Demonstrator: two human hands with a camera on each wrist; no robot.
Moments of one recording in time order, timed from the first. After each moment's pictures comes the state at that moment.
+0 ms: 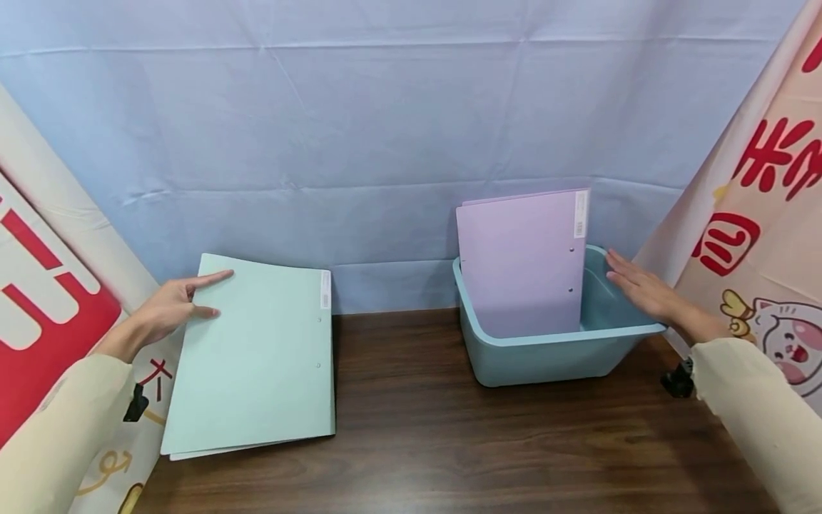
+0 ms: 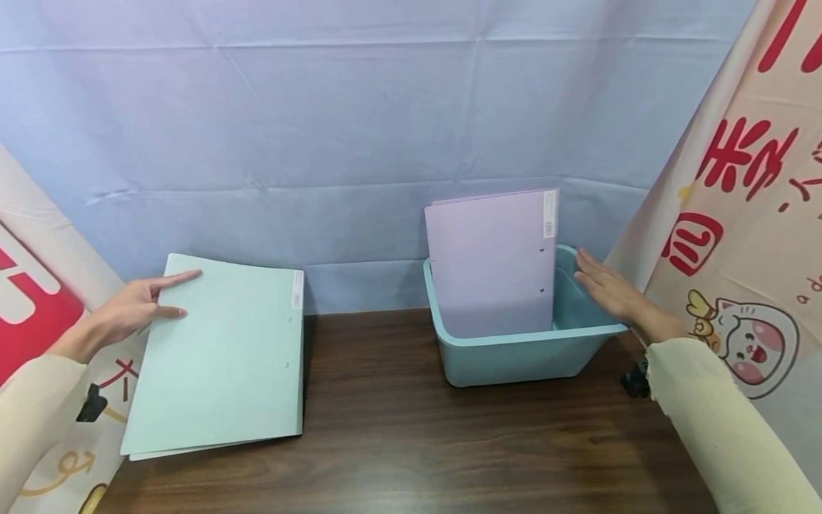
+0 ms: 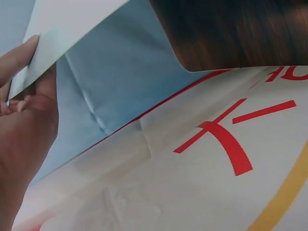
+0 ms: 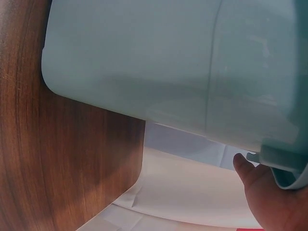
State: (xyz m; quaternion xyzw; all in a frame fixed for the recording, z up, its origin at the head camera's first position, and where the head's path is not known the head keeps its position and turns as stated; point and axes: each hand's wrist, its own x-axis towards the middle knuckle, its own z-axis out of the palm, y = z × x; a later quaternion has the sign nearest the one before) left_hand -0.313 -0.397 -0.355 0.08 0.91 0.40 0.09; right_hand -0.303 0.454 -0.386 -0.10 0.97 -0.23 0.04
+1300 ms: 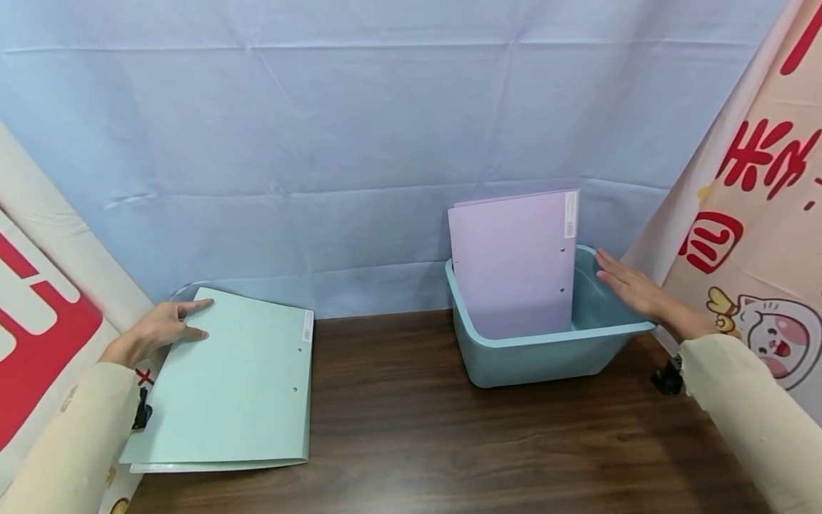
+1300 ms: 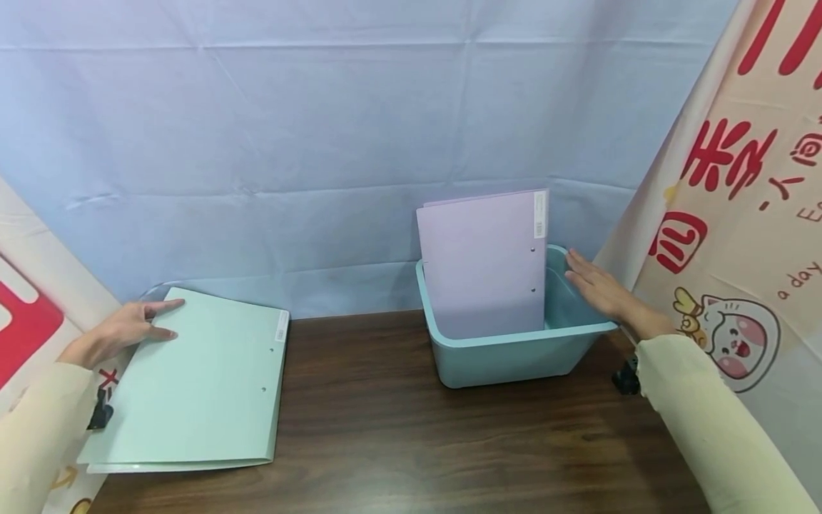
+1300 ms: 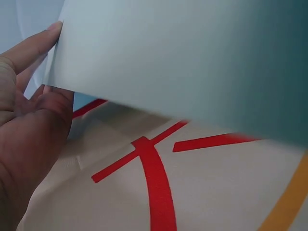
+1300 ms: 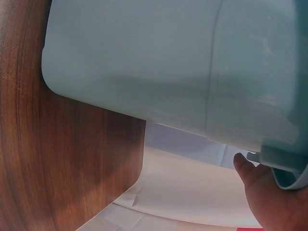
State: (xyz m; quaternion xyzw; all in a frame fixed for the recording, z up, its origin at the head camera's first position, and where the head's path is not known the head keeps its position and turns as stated) left_hand -0.336 -0.428 -0.399 0.04 0.92 0.36 0.15; right_hand -0.301 0.451 -0.386 -0.09 0.97 -0.24 0.04
